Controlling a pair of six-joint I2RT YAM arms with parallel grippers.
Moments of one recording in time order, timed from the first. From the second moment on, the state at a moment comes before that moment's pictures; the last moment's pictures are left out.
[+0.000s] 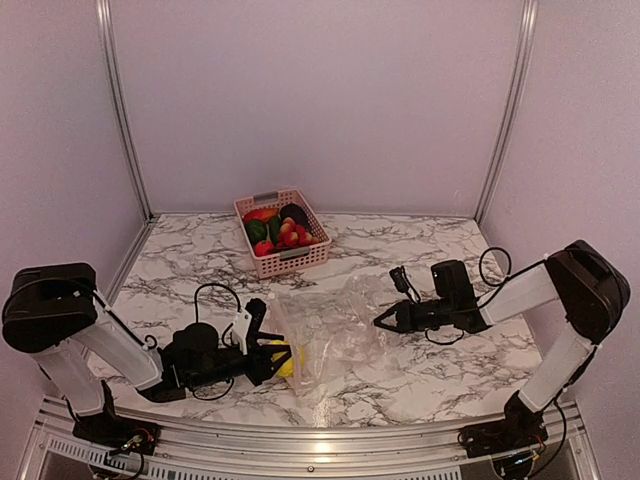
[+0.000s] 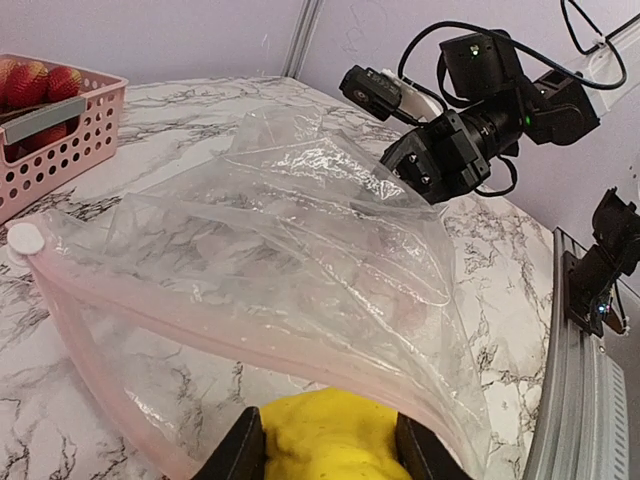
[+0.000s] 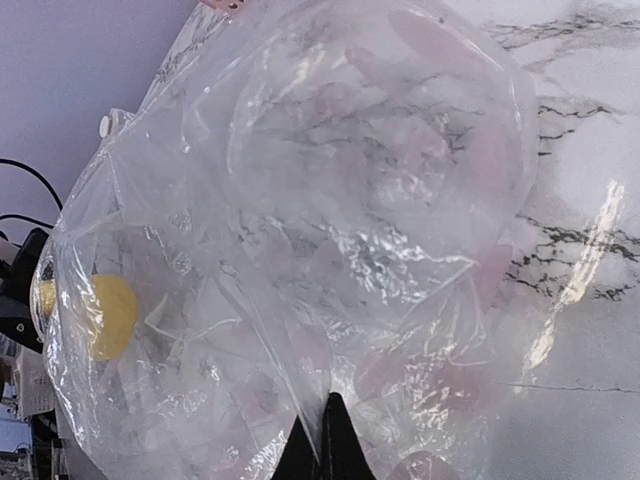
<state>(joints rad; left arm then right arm) -1.12 1.70 0.35 1.10 -0.11 -0.34 0.45 1.65 0.58 0.36 -0.68 0.40</state>
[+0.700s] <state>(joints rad) -0.62 1.25 0.55 0.66 0.02 -0.51 0.35 1.58 0.51 0.41 -0.74 0.37</state>
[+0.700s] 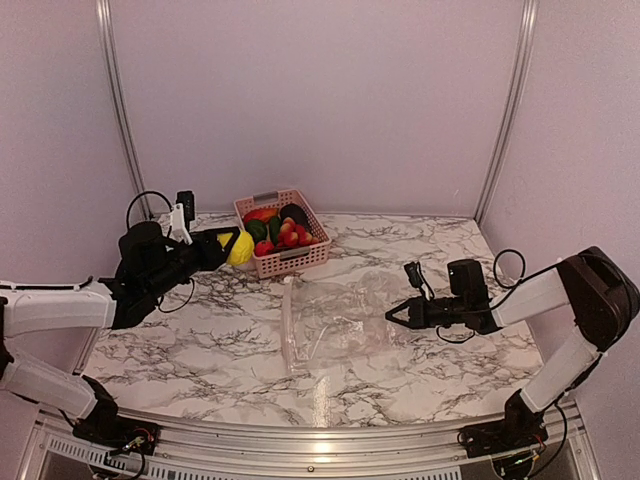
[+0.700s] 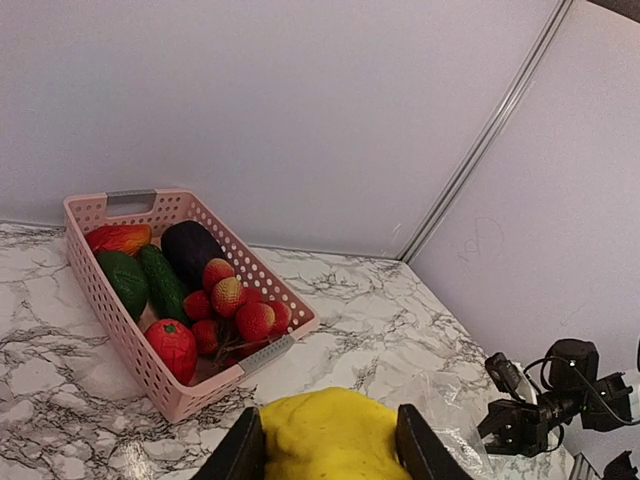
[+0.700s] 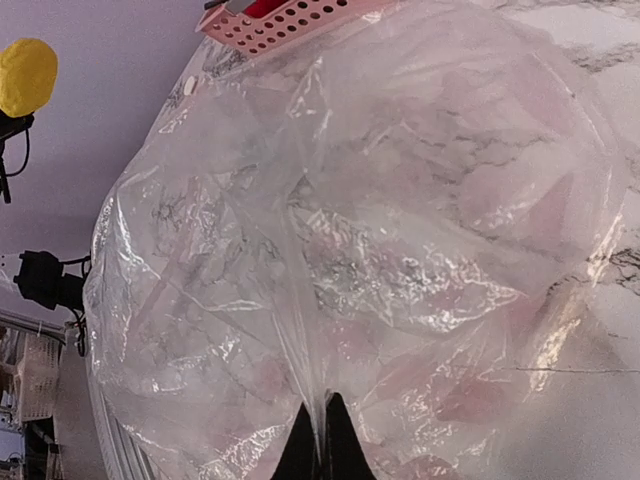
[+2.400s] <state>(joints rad) -0.42 1.95 1.59 0.05 0.27 -0.26 0.44 1.29 0.69 0.13 -0.71 0.10</state>
